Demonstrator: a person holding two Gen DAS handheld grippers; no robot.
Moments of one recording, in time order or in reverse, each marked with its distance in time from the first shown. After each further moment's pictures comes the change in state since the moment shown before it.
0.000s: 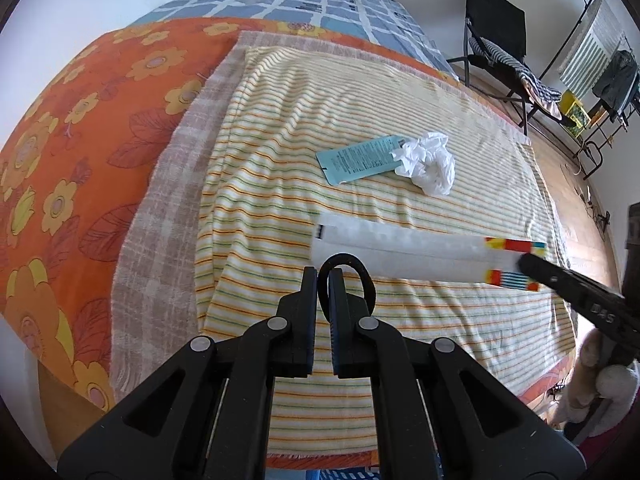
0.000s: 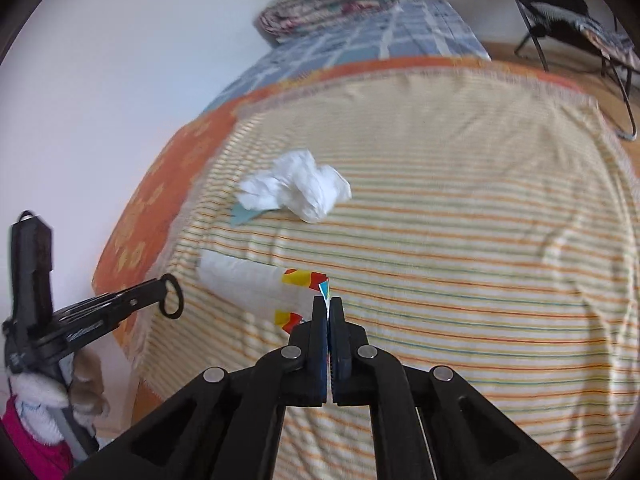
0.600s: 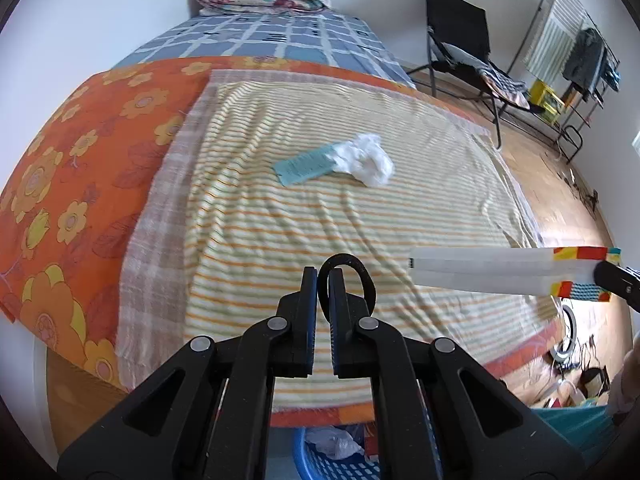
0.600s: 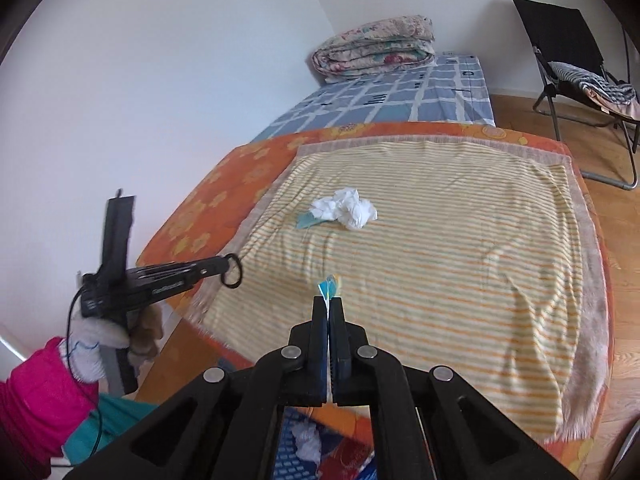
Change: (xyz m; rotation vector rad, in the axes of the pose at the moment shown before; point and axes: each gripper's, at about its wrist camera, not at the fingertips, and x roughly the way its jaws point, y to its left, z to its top) left arm -0.054 -0.041 -0.036 0.108 -0.083 -0.034; right arm -0.141 0.016 -0.053 -0.127 -0.125 0.078
